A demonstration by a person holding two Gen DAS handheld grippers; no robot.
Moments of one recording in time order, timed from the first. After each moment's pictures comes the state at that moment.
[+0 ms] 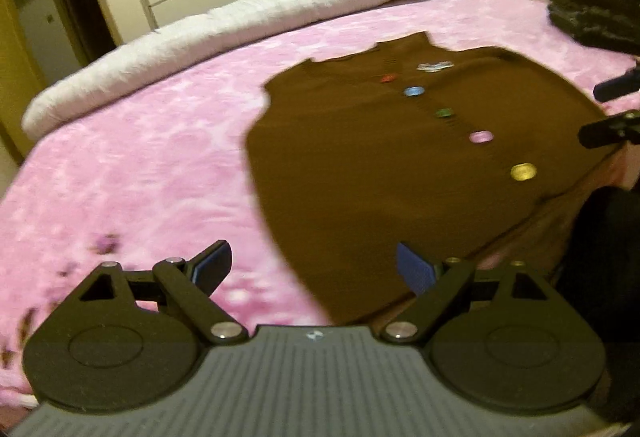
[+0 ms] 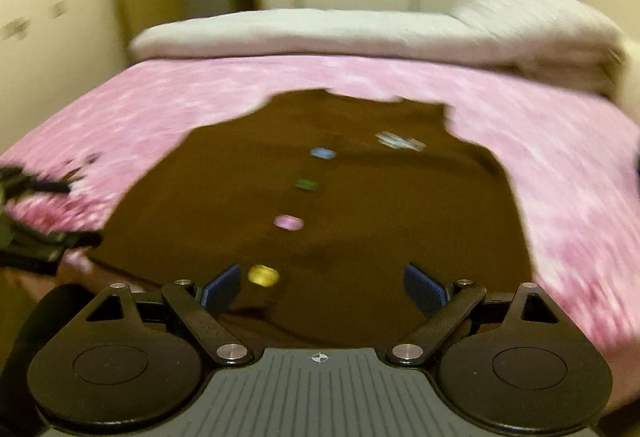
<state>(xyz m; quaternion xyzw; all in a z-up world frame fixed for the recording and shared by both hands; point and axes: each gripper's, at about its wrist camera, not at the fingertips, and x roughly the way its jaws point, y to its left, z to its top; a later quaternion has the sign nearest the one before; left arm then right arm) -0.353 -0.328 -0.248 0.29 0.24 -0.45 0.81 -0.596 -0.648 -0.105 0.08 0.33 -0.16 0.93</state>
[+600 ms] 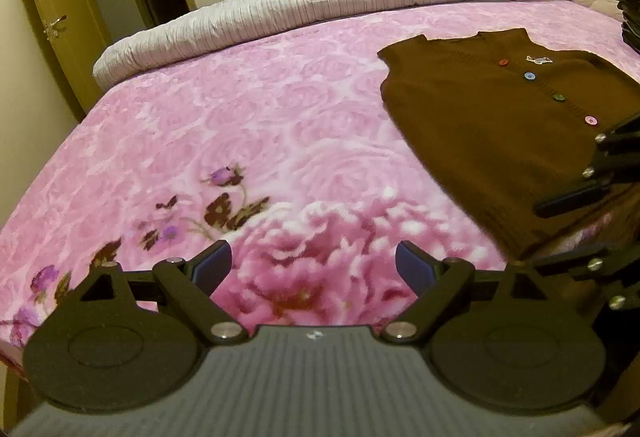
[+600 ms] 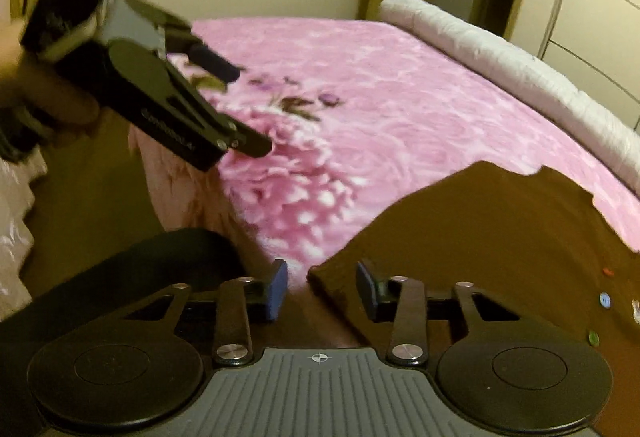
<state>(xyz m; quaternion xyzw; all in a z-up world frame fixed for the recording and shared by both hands) -0.280 -0.244 -0.256 0.25 0.27 -0.37 0.85 -0.461 -0.482 -0.165 -0.12 0.36 0.12 0.92</state>
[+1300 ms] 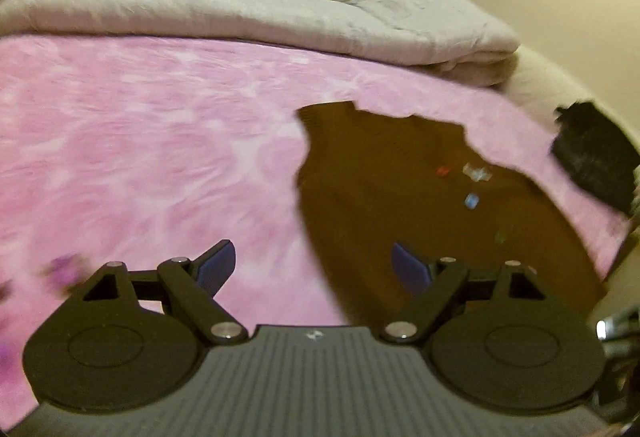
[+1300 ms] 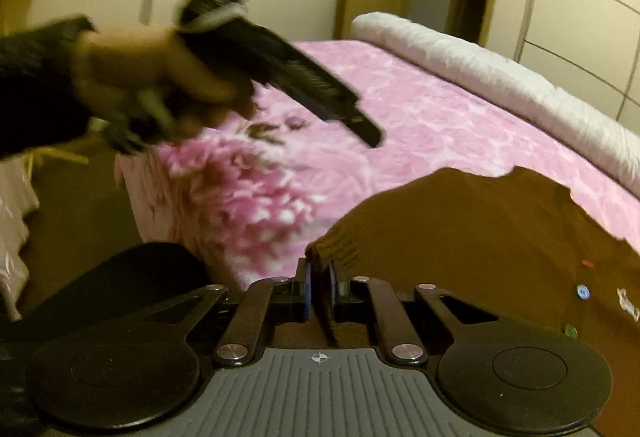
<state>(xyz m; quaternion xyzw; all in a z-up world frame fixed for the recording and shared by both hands) -0.161 -0.363 -0.257 0.08 0.35 -0.52 0.77 -0.471 -0.528 -0.147 -0.07 0.32 0.10 0.94</state>
